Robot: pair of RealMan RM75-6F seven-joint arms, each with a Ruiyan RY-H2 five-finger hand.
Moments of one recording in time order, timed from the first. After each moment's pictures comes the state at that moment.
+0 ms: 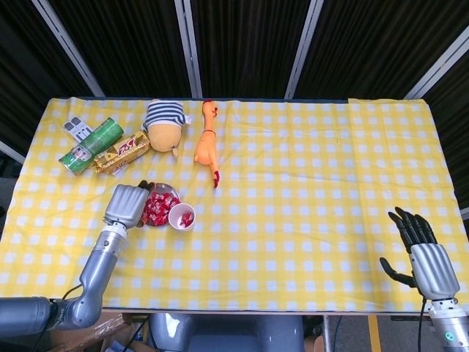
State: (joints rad) left arm -0.81 -1.42 -0.11 -1.78 0.64 1.21 0.88; right arm 0.10 -1.07 0.02 -1.67 -1.59 1.47 0.17
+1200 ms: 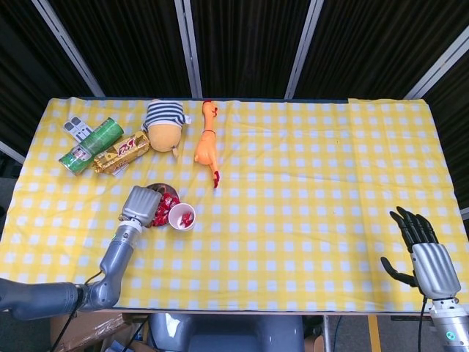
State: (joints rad) left arm -0.90 -1.58 -0.07 -1.50 0.57 1.06 0.94; right arm 0.10 -1.07 0.03 -1.67 -1.58 1.47 0.18
